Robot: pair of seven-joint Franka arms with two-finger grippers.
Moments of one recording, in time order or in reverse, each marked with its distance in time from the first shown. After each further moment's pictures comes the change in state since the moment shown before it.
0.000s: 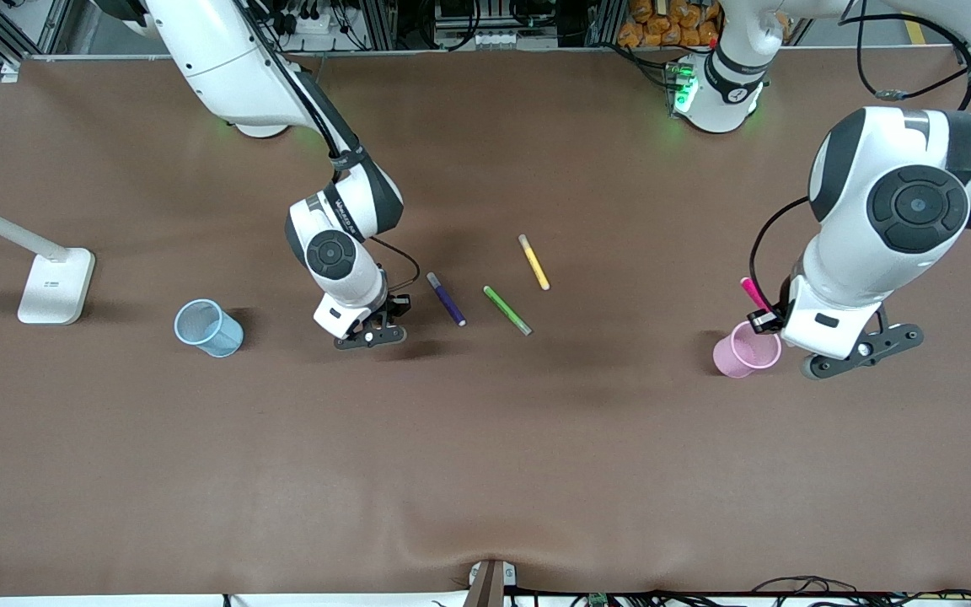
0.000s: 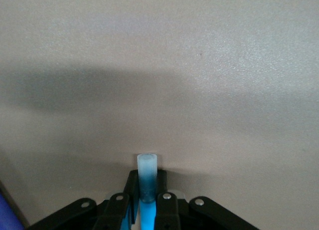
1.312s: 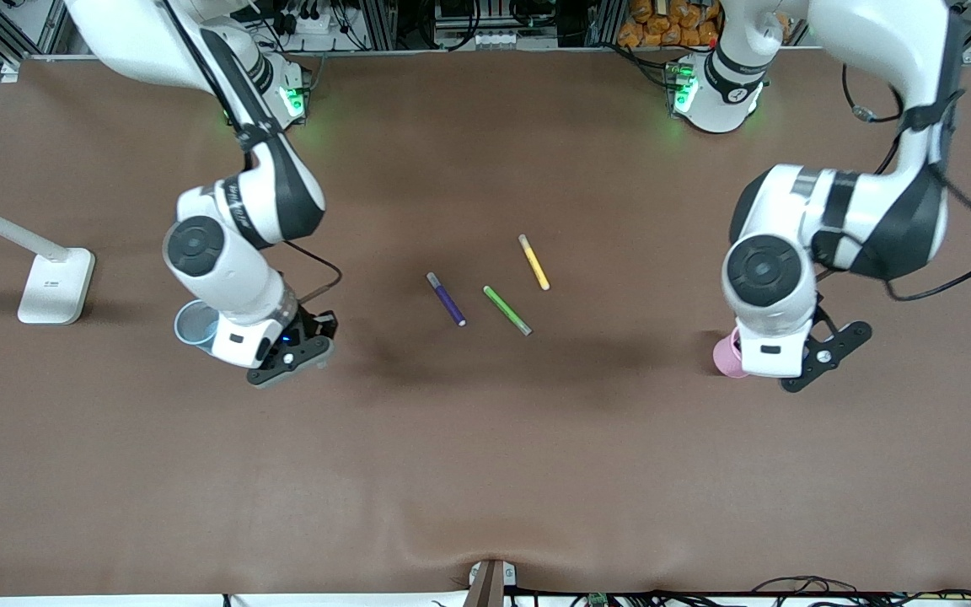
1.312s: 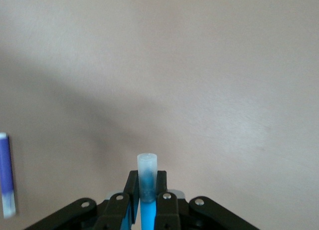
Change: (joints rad) left arm -0.066 0.140 -0.015 -0.040 0.281 -0.044 -0.489; right arm -0.191 -0.208 -0.018 0.112 0.017 -0.169 -0.565
